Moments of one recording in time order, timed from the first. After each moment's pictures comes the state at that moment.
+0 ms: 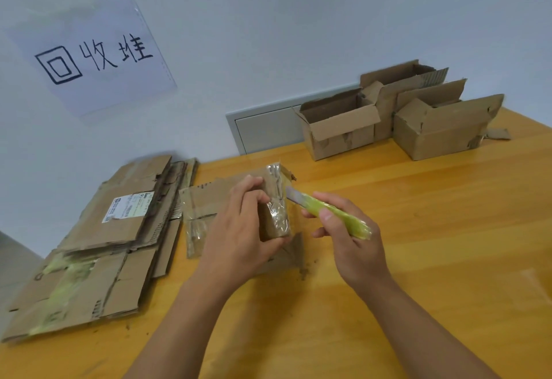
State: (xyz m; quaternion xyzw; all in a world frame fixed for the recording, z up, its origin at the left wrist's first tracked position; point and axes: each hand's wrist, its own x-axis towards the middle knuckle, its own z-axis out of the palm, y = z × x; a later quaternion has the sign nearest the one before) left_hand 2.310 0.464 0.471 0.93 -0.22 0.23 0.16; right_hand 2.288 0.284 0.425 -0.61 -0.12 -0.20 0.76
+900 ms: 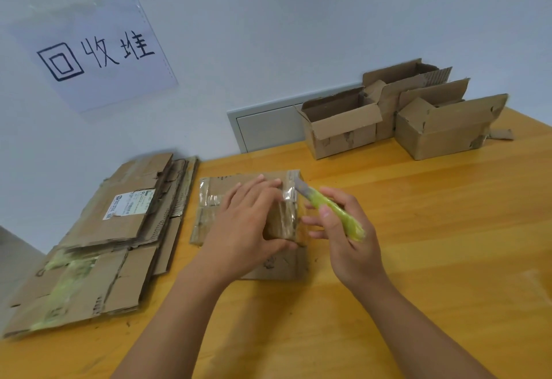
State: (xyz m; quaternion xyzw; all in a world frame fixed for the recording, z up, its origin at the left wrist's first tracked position) left_hand 2.315 0.464 0.481 0.95 -0.27 0.14 0.11; right_hand 2.289 0.286 0.421 -0.64 -0.12 -0.22 0.73
